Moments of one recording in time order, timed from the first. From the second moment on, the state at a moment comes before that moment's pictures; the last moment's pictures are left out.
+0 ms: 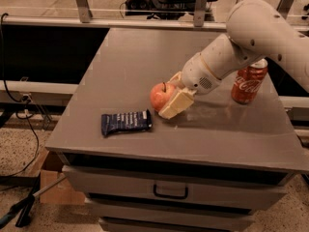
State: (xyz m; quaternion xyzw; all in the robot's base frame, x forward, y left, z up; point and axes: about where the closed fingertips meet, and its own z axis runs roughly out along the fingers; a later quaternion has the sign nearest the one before) arm 0.542 -0.041 0.838 -0.63 0.69 0.24 0.24
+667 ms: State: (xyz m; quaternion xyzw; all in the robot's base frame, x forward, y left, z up) arm 0.540 -0.040 0.837 -0.64 0.69 0.25 0.24
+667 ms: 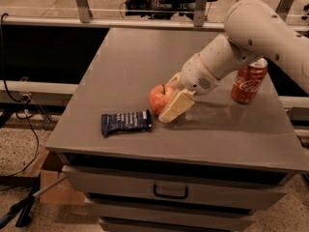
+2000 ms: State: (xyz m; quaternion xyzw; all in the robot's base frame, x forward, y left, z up) arm 0.575 -0.134 1.025 -0.62 0.69 0.01 0.39
